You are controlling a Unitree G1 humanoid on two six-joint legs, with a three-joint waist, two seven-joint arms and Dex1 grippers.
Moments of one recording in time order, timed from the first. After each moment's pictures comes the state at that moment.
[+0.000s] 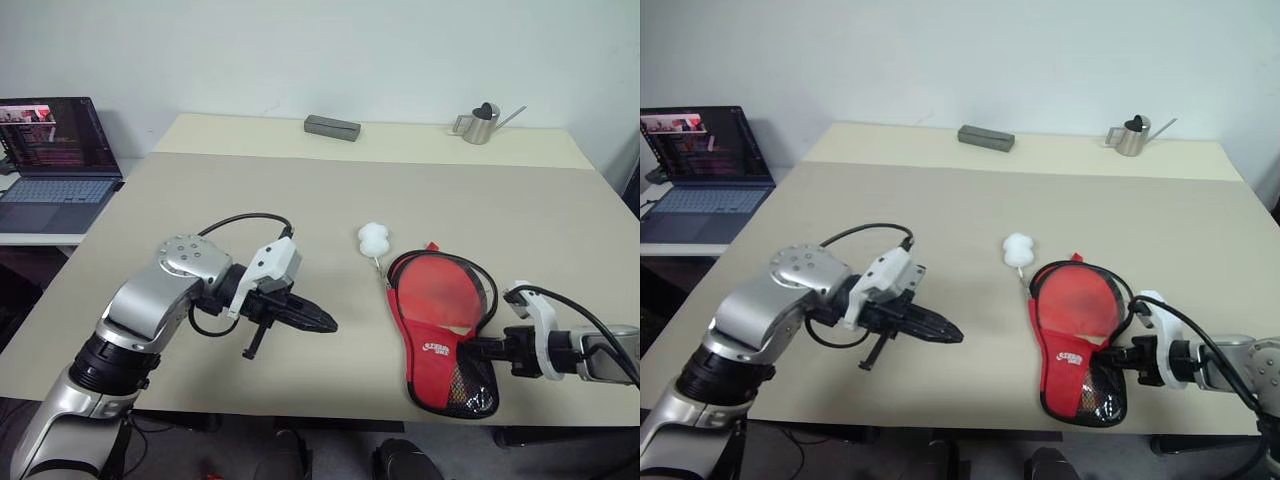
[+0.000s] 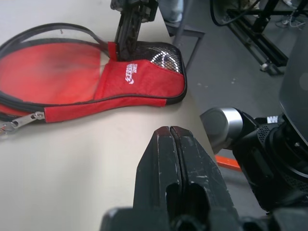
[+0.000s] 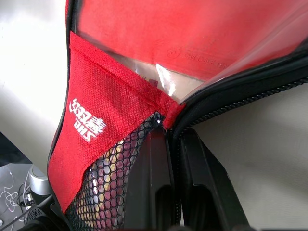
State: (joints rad) left arm -0.60 0.79 -0.23 -0.24 -0.47 0.55 -1.48; right arm -0.19 -0.81 -0.29 -0.33 1.08 1.57 0.35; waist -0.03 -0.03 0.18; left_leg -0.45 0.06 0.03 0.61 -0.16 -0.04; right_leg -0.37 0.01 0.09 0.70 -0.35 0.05
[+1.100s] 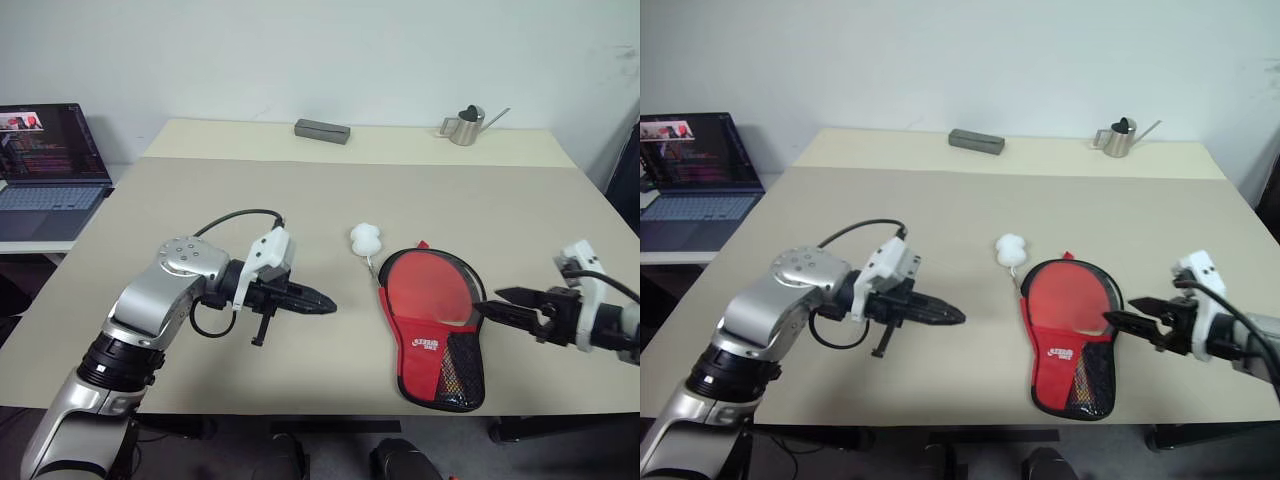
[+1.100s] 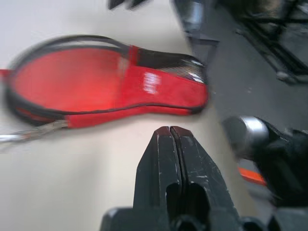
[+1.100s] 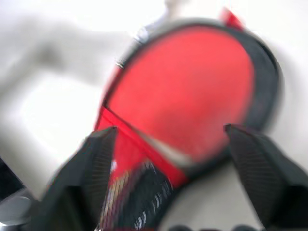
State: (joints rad) left arm -0.59 0.74 -0.17 -0.12 -0.46 0.50 -1.34; right arm -0.14 -0.91 -0.35 -0.45 0.92 1.09 0.61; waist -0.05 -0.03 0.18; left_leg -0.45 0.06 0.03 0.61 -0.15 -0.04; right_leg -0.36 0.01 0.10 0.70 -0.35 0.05
